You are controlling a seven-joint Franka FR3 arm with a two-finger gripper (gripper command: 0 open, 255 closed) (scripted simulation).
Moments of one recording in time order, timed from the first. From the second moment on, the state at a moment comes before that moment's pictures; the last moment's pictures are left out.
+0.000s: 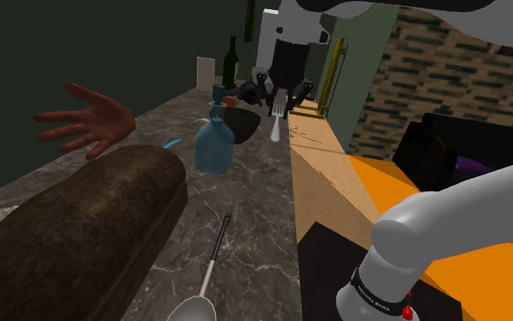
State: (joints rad) arm -0.31 -0.61 0.27 -2.12 0.11 1.58 0.97
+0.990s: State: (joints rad) arm -0.38 -0.04 0.30 -1.59 -0.03 1.60 0.96
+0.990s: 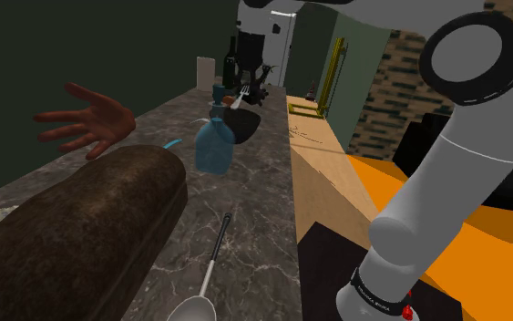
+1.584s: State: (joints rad) arm -0.38 0.05 0.30 -1.59 -0.06 1.69 0.97
